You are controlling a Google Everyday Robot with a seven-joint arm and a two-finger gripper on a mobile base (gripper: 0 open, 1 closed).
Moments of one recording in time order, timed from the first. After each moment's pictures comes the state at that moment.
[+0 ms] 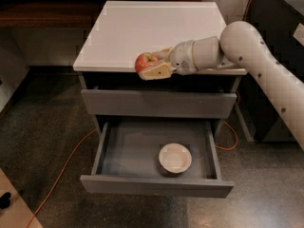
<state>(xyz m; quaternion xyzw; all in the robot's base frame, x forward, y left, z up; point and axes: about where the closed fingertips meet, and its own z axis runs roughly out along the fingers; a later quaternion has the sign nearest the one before) 0.669 -0.022 0.864 -0.48 0.69 0.29 0.46</state>
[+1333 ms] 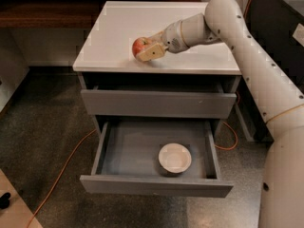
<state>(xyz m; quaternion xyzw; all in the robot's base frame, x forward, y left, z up) 0.750 -0.011 0.878 -0.50 0.70 0.26 0.44</state>
